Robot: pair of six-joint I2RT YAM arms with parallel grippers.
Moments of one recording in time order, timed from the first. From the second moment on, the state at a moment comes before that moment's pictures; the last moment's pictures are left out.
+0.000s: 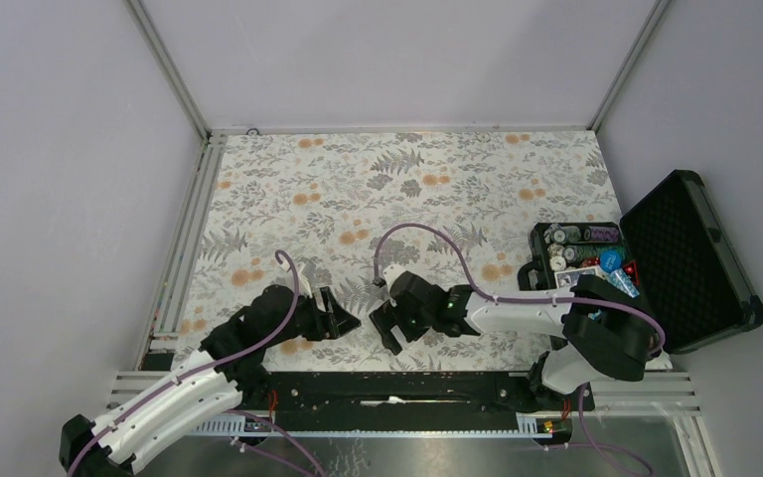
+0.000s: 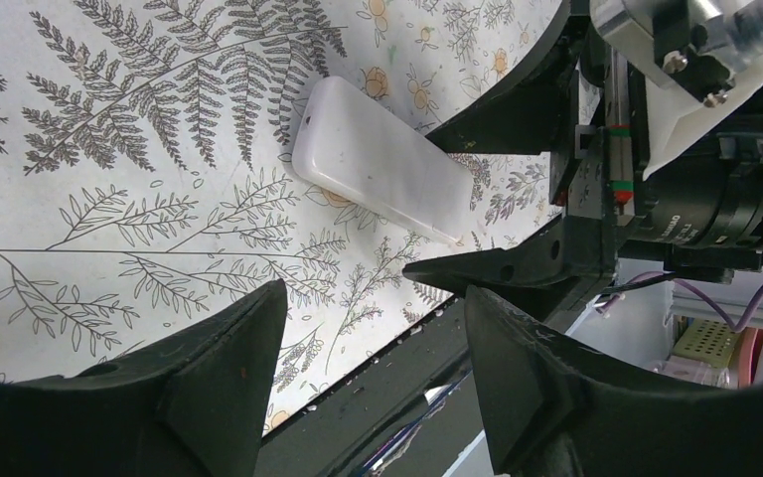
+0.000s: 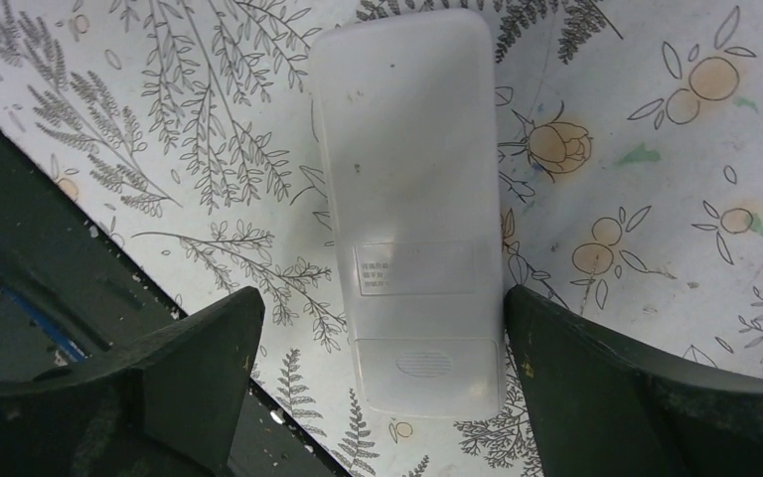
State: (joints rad) left arm -0.77 0.47 0.27 -0.34 0.13 -0.86; right arm 1.10 1.51 0.72 -0.16 -0.03 0.37
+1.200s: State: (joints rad) left arm -0.77 0.40 0.25 -0.34 0.12 -0.87; right arm 1.27 1.55 0.79 -0.38 0.26 0.55
